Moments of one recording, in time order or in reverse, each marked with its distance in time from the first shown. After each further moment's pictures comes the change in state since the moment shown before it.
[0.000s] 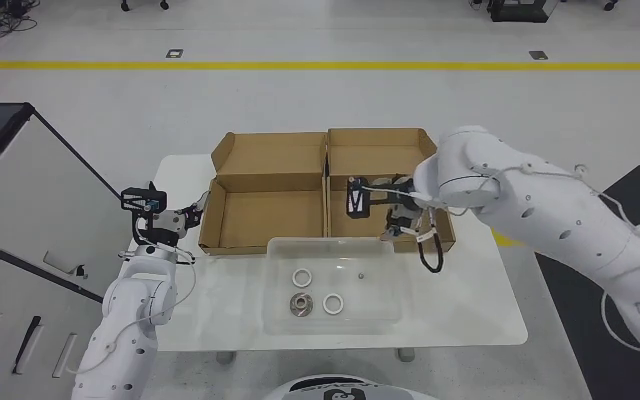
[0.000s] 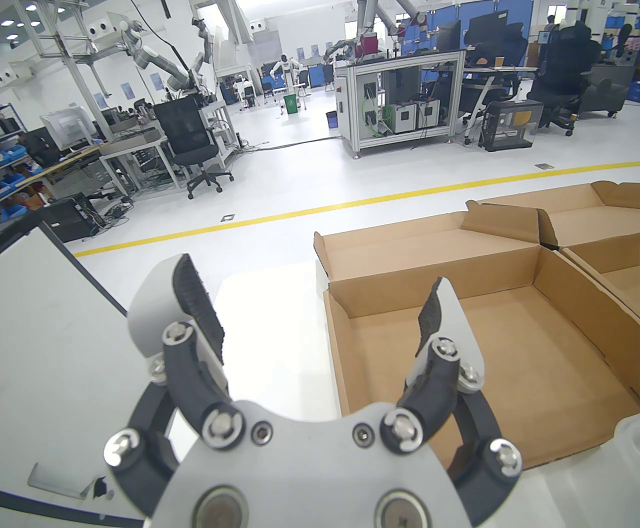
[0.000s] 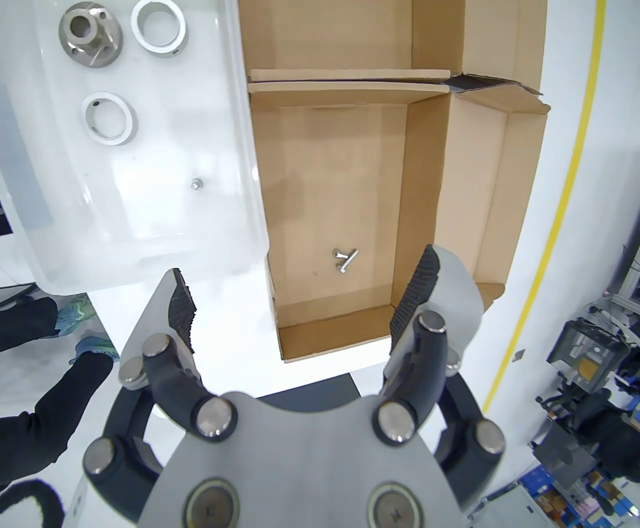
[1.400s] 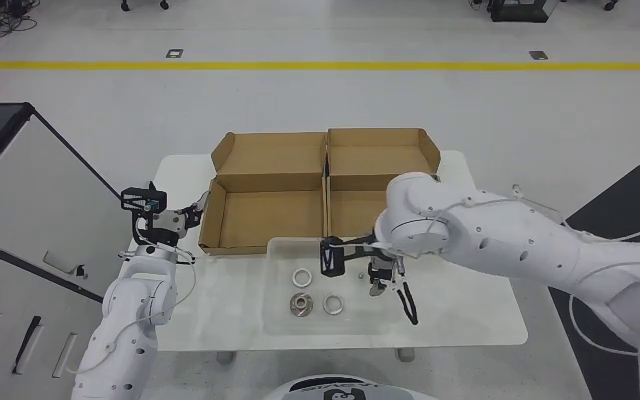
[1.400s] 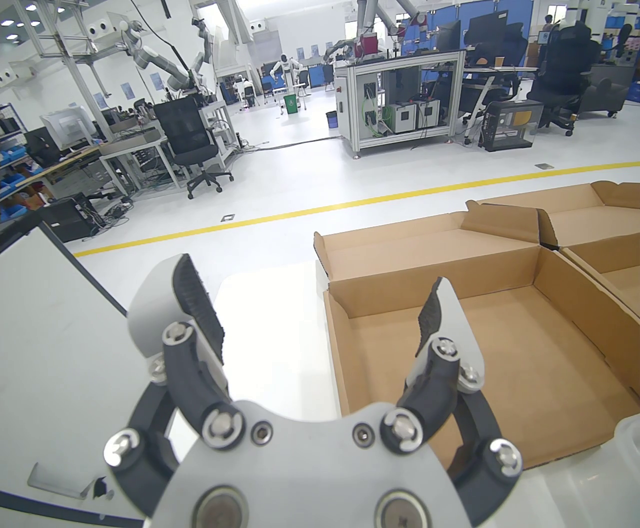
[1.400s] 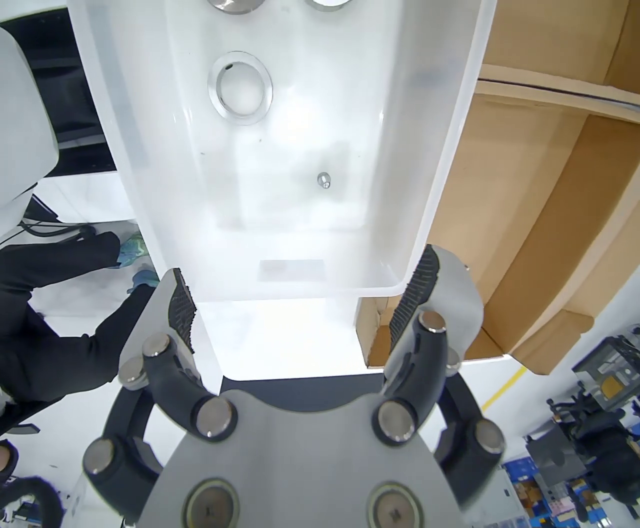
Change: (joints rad) left arm 0.000 0.000 0.000 0.000 0.000 0.000 0.000; right arm 0.047 -0.136 -0.227 -0.038 0.122 0.190 0.190
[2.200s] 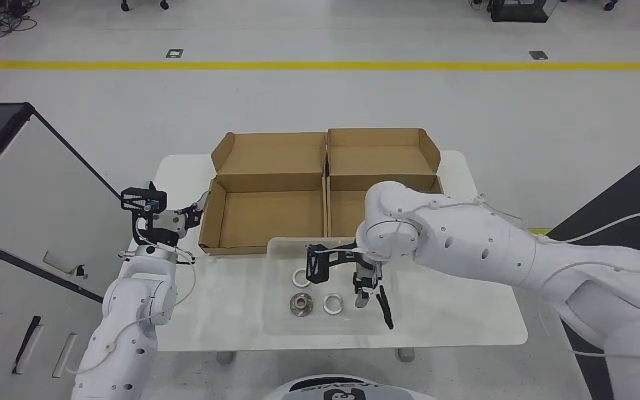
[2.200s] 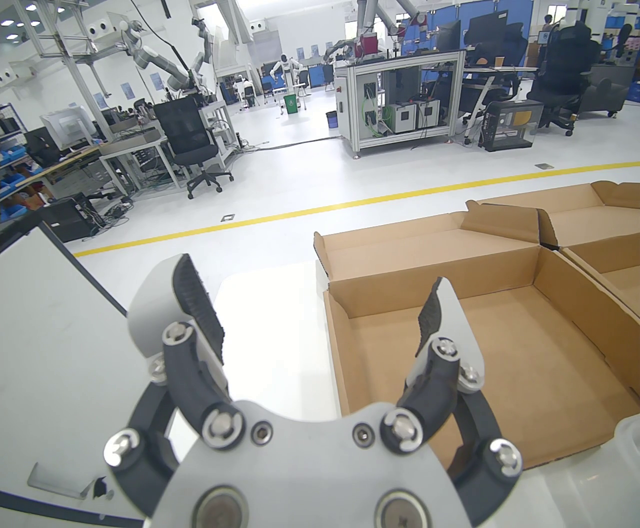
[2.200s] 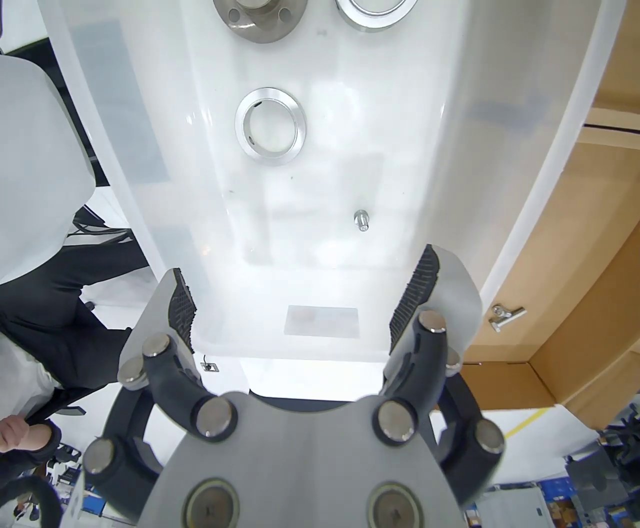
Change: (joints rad) left arm 0.000 0.000 0.000 0.000 0.000 0.000 0.000; right arm -0.080 -0.110 0.001 0.128 0.013 0.025 0.026
